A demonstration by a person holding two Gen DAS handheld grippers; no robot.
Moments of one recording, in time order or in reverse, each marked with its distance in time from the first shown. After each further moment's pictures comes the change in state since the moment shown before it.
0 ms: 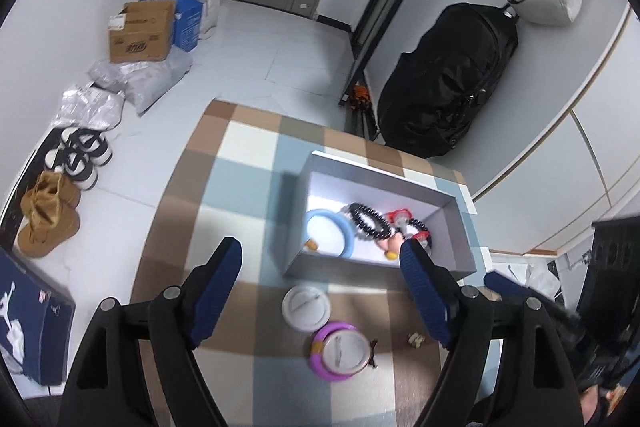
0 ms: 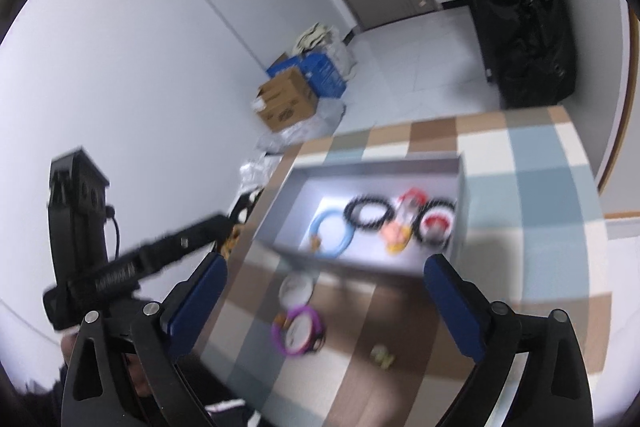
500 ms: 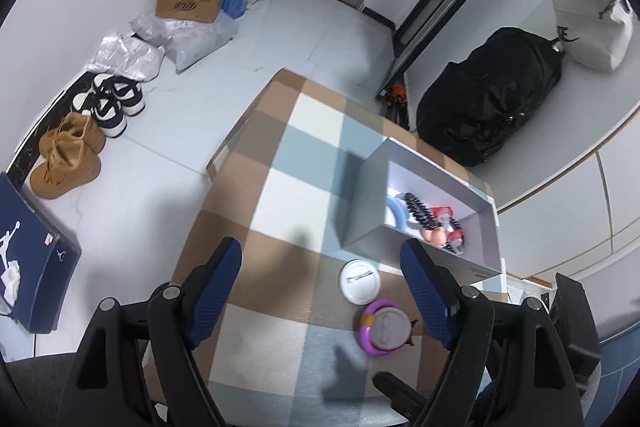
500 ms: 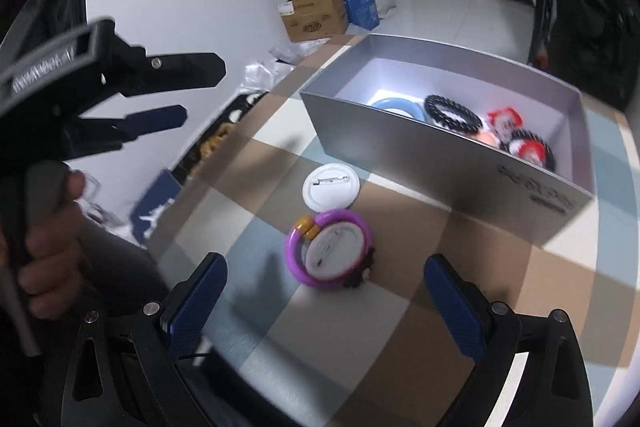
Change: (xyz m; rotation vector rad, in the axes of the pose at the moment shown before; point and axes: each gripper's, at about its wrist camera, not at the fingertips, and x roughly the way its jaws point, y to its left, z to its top) left arm -0.001 0.050 -0.007 -0.170 0.052 0.048; right arm 0.084 0.060 -0.055 -0.323 0.233 -0.122
